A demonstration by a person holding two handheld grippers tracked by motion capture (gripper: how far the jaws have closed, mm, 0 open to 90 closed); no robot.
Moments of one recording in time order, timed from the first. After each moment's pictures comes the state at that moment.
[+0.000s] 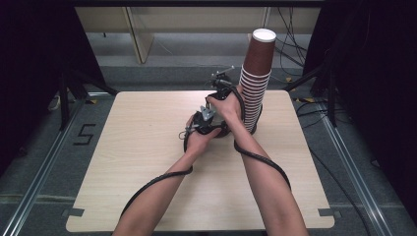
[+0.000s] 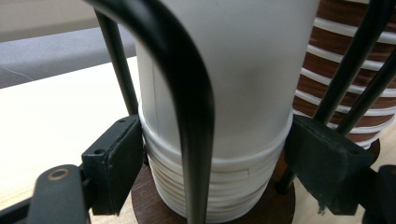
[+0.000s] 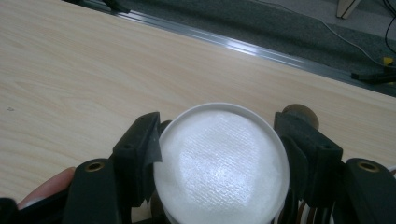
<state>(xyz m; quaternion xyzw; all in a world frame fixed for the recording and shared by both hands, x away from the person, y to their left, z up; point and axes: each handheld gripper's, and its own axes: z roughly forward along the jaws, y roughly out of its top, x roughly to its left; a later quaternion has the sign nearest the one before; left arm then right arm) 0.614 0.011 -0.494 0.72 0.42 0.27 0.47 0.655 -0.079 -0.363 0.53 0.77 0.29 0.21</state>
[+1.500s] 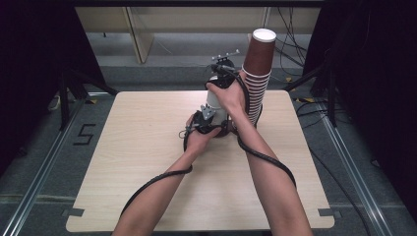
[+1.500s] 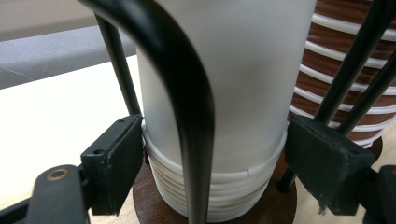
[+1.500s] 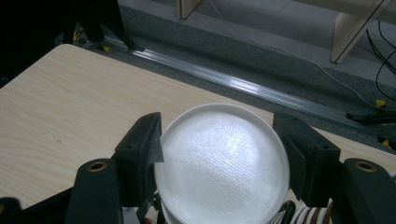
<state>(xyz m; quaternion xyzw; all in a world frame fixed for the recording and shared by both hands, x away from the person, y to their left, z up) 0.616 0.011 -0.492 0.73 0.42 0.26 0.47 0.634 -0.080 -0.297 0.49 0.76 0.35 0.24</state>
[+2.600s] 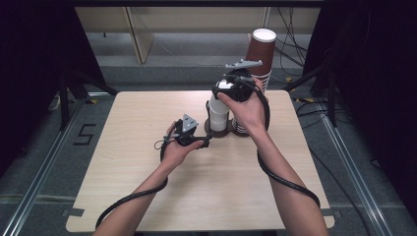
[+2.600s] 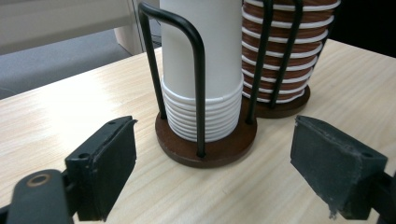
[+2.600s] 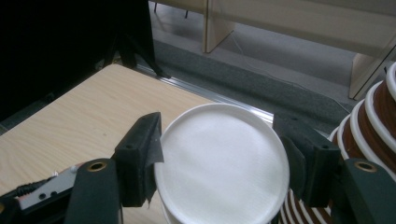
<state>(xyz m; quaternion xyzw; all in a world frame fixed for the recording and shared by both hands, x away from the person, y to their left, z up) 0.549 0.072 -0.466 0.74 0.37 0.25 0.50 0.561 -0.114 -0.276 0.43 0.75 0.43 0.25</state>
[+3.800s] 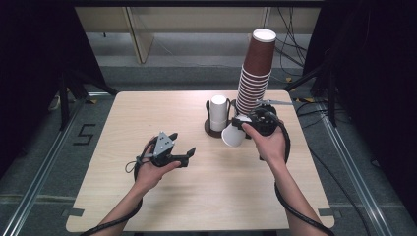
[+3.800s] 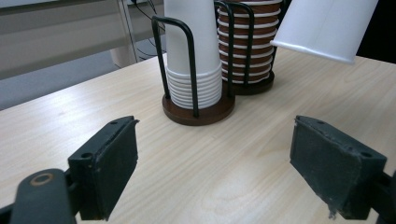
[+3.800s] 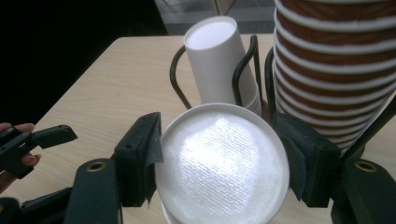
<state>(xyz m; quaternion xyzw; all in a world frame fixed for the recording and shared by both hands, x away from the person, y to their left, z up) 0.477 0.132 -0.464 0.74 0.33 0.26 0.53 0.527 -0.187 -0.366 0.52 0.71 0.46 0.12</state>
